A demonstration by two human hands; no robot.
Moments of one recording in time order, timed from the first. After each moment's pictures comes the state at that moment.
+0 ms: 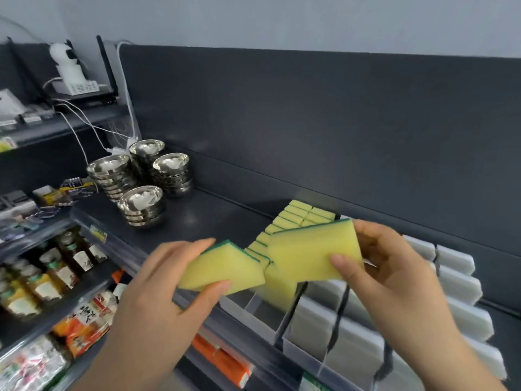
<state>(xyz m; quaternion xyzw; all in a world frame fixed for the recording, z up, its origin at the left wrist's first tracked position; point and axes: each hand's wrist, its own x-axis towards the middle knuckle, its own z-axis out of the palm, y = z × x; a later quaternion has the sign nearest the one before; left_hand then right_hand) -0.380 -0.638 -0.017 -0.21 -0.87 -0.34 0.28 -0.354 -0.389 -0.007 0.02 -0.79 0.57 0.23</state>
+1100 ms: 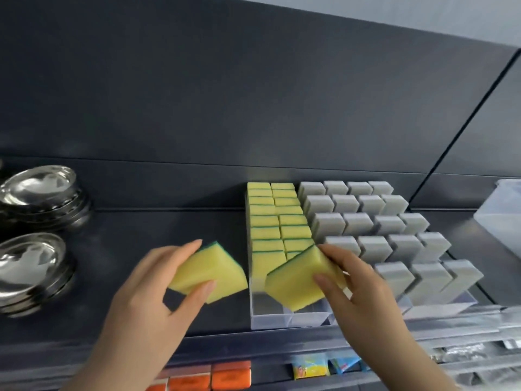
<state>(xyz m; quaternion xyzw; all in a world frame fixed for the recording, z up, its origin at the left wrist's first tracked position) -0.567 -0.734 -0.073 -0.46 -0.77 -0.43 0.12 -0.391 -0.547 -0.066 -0.30 -0.86 0.31 0.26</state>
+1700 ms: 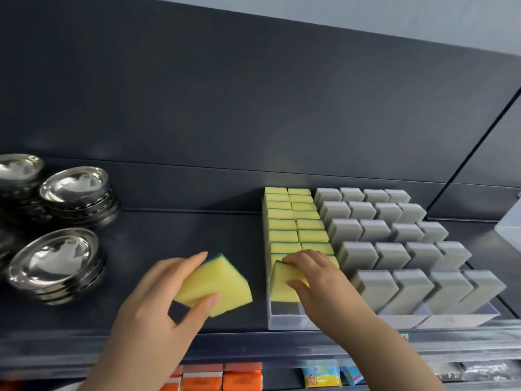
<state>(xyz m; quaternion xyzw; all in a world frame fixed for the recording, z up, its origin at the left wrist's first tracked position) -0.568 -0.763 -0.080 -0.45 -0.76 -0.44 0.15 -0.444 -0.549 -0.090 -0.16 -0.96 0.15 0.16</state>
